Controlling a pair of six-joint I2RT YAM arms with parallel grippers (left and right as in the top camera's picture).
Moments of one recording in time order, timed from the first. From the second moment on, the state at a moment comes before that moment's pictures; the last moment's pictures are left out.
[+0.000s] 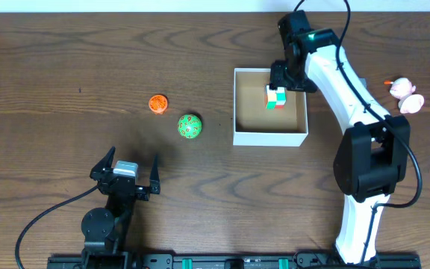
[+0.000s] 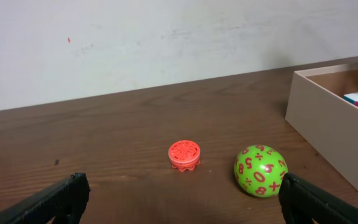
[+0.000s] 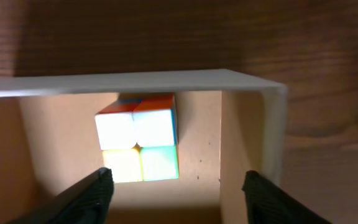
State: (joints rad) left arm -0.05 0.01 0.02 -0.11 0.11 0.10; right arm 0.26 2.14 1.89 -1.10 0.08 0.37
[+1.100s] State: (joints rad) left arm -0.05 0.01 0.02 -0.11 0.11 0.10; right arm -0.14 2.07 2.03 -1.33 0.07 -0.13
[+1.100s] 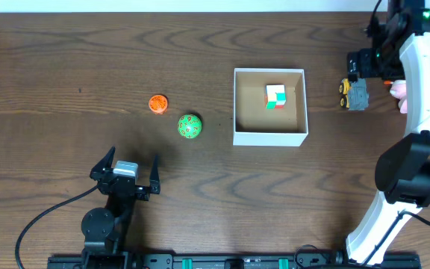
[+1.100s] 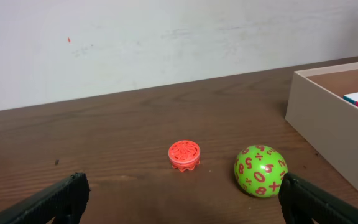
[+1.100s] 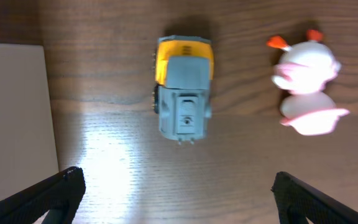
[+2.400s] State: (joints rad) left arm -0.05 0.01 0.02 -0.11 0.11 0.10; right arm -0.22 2.19 1.77 -1.04 0.01 -0.20
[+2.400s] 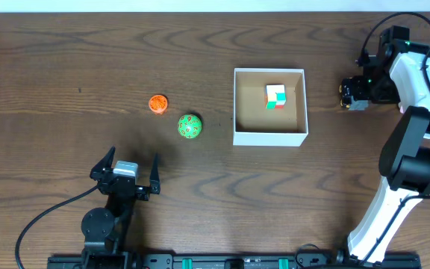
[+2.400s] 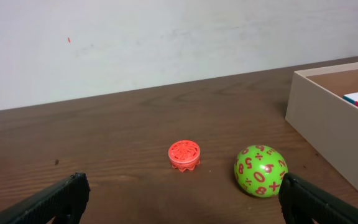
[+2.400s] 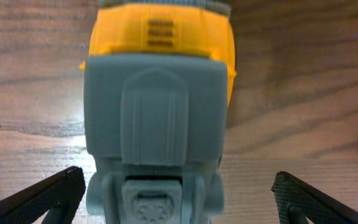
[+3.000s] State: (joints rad) left arm -0.05 0.01 0.02 -0.11 0.11 0.10; right arm -0.22 2.19 1.77 -1.01 0.00 -0.20
